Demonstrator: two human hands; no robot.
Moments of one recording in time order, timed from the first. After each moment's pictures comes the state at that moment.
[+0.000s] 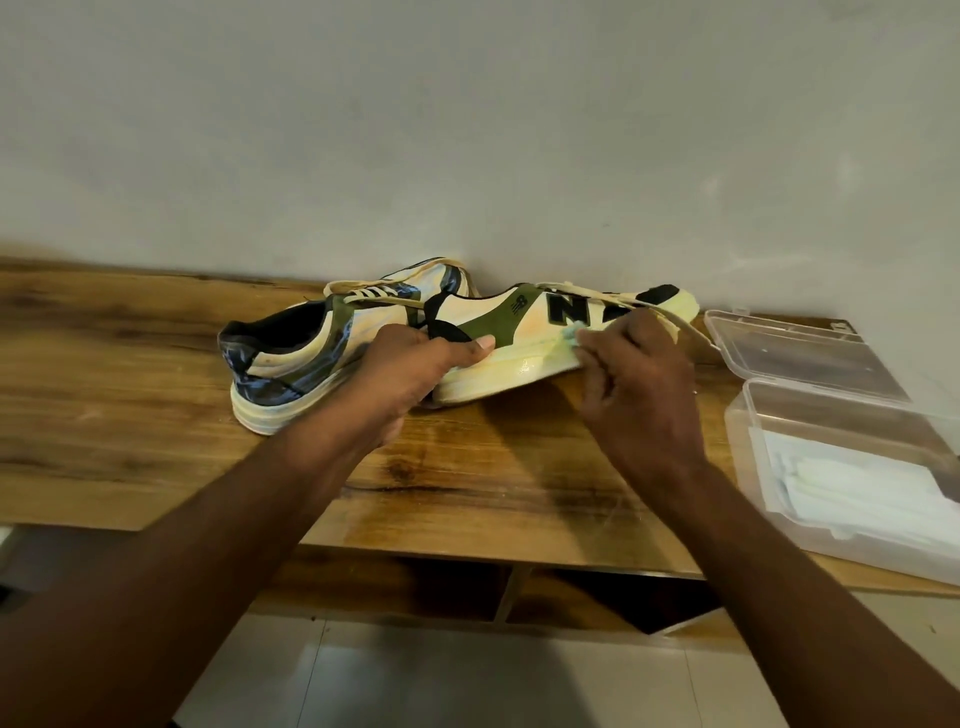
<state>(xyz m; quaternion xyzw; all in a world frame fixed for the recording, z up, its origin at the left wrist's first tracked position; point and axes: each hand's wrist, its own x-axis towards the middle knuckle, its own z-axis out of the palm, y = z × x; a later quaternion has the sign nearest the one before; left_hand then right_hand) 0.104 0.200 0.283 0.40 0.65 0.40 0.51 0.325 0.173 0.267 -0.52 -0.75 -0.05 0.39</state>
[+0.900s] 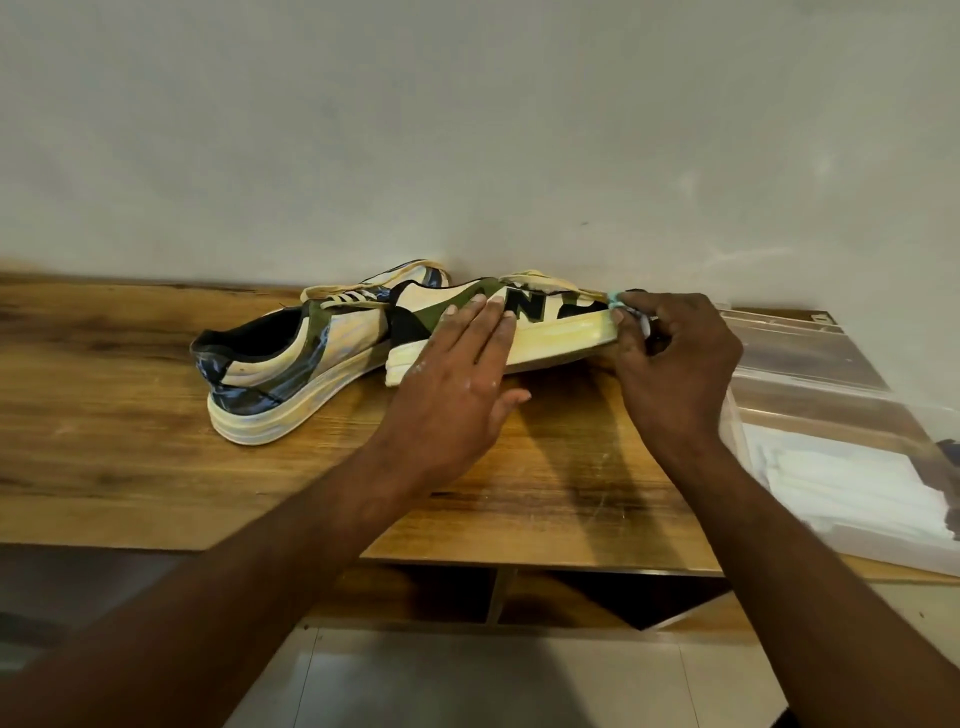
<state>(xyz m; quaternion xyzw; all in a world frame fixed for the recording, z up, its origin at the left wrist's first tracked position) 0.141 0.177 0.256 0.82 0.50 0.25 -0.08 0.359 0.201 0.267 -0.60 -0.59 0.00 0.54</state>
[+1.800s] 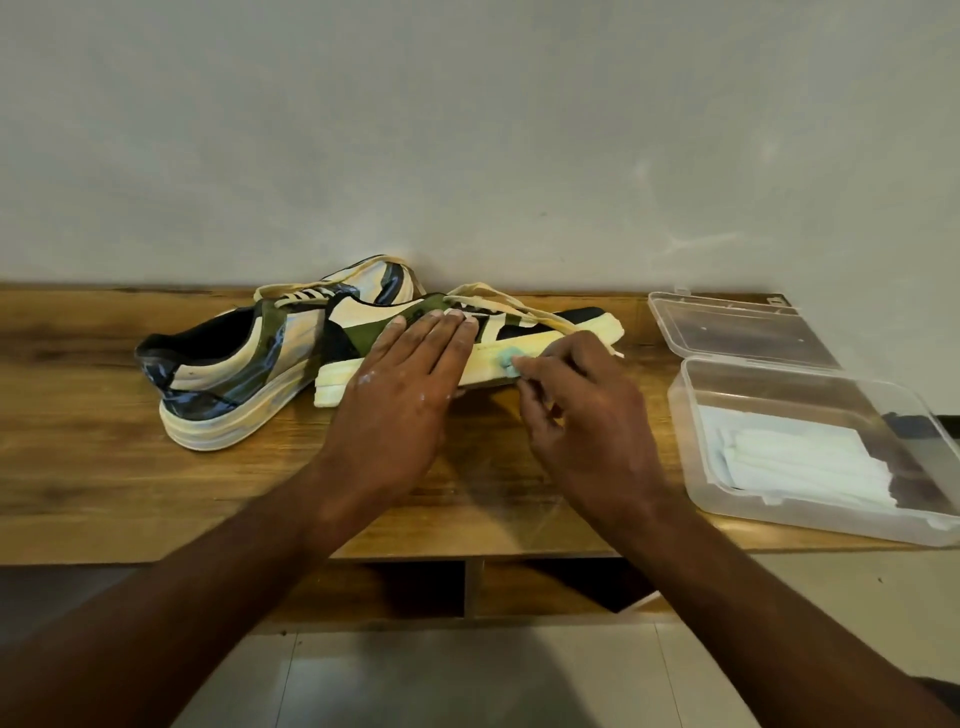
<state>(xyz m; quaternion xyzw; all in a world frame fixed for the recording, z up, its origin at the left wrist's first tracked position) 0.134 0.166 0.251 0.83 0.48 0.23 -0.14 0.334 0.134 0.265 -0.51 -0.76 0.00 0.39</state>
